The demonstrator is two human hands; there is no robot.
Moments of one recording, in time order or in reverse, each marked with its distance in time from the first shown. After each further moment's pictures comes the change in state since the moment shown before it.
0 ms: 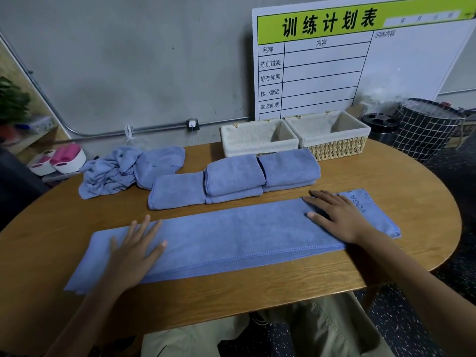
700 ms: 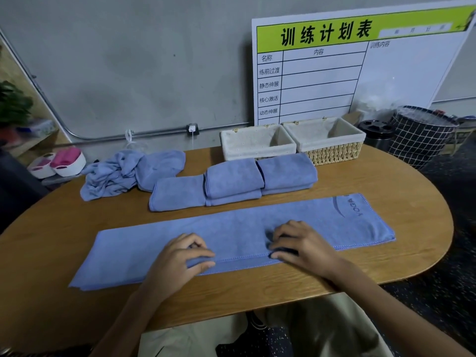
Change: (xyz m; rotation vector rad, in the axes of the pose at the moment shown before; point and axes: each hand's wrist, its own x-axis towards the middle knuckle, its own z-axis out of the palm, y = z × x) left_hand -0.014 0.082 0.014 -0.414 0.329 0.691; right_hand -0.026 -0.088 0.026 0.189 0.309 -0.623
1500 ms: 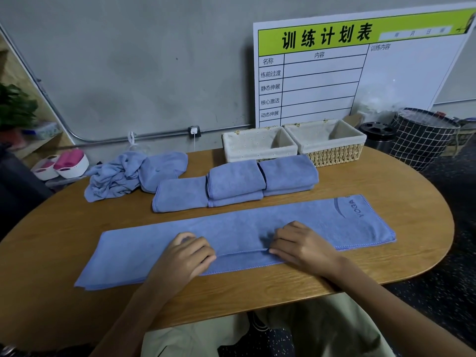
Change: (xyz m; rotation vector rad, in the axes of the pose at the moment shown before) left_hand 0.007 0.009 -0.005 0.415 0.111 0.335; right_hand 0.013 -0.013 -0.008 -0.175 0.048 -0.177
